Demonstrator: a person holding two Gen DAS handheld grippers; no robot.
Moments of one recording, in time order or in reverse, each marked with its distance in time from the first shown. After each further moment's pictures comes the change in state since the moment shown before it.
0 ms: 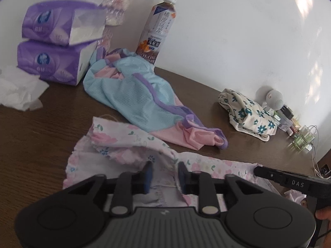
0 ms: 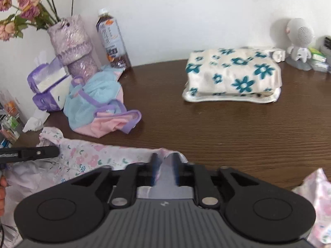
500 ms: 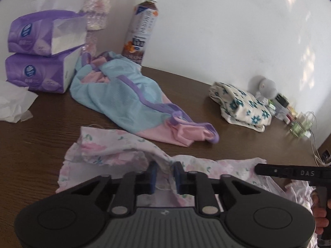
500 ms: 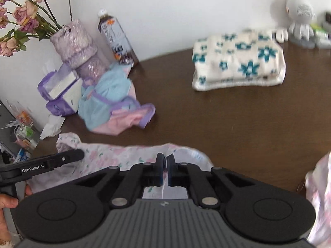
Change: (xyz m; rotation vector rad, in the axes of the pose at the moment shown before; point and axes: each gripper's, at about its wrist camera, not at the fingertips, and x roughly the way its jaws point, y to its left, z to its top) left arm 0.013 -0.007 -0.004 0.016 0.009 0.003; right arm 0.004 -0.001 0.001 0.100 0.080 0.119
